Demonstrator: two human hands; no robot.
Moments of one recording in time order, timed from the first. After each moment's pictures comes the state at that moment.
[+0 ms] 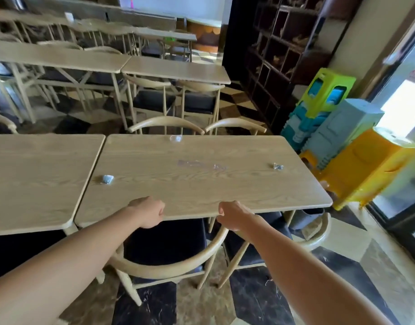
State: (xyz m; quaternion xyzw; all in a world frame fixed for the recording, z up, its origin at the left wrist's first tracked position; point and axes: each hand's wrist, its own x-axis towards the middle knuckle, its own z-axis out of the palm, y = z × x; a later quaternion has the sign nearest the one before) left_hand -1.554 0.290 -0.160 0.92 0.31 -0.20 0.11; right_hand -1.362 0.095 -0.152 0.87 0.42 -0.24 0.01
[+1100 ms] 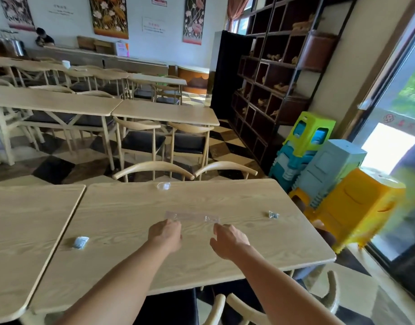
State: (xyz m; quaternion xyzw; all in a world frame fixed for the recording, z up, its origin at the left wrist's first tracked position) left_hand -1.399 0.329 -0.137 0.94 0.33 -0.07 0.06; right_hand -1.281 0.180 -0.120 0.90 0.41 -0.14 -0.04
